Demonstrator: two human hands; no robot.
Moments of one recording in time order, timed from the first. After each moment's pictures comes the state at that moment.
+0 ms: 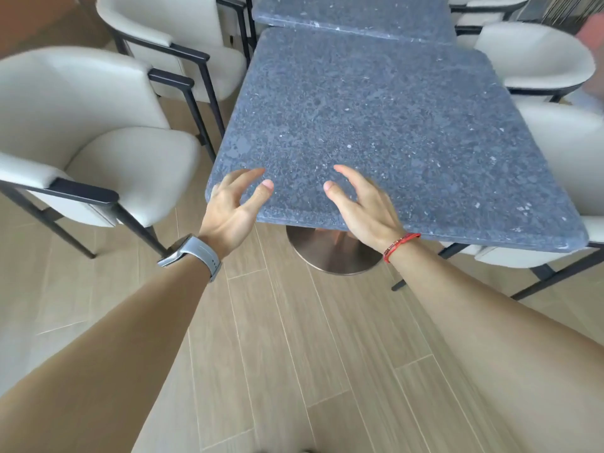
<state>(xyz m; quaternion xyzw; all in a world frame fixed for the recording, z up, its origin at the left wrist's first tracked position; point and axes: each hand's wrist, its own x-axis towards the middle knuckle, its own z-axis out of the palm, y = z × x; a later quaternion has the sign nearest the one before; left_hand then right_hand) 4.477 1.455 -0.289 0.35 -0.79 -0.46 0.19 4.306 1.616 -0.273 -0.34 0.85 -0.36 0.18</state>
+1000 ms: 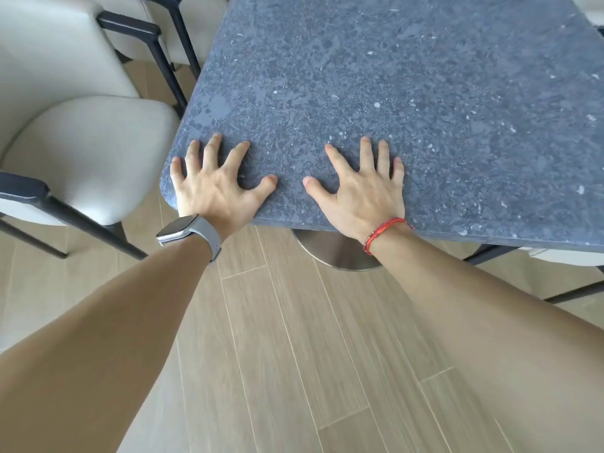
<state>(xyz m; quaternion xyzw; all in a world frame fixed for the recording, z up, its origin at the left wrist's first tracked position) 4.394 1.365 -0.429 0.43 -0.90 -0.07 0.08 4.246 1.520 -0.422 -0.37 0.93 -0.07 0.01</state>
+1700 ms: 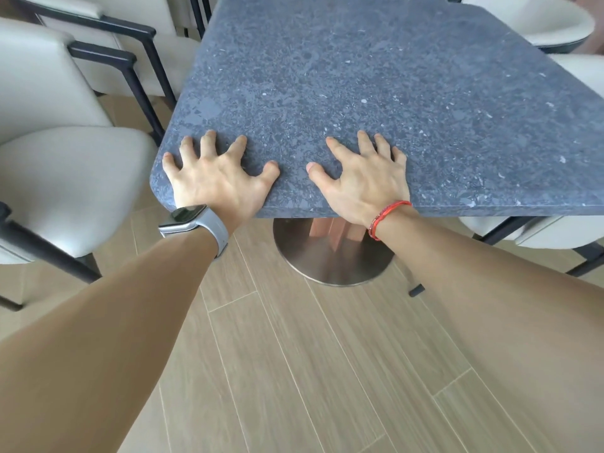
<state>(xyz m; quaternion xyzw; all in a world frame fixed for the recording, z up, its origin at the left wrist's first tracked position) 4.392 1.359 -0.439 0.40 -0.91 -0.03 0.12 4.260 1.515 -0.431 -0.33 0.94 -0.08 -0.05</state>
